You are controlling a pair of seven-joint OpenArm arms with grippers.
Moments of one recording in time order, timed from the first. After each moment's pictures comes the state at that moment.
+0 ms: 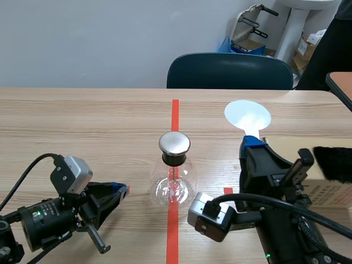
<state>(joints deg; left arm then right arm) -0.3 -32.4 40.5 60.5 -13.5 -19.9 -34.4 -26.8 22.4 -29.7 92.2 -89.3 -38.3 -22.5</state>
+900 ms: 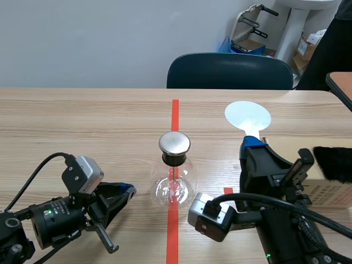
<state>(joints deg) -1.1 -30.4 40.5 60.0 -11.0 -19.5 -32.5 -26.8 22.4 -29.7 92.2 -89.0 -38.3 -22.4</state>
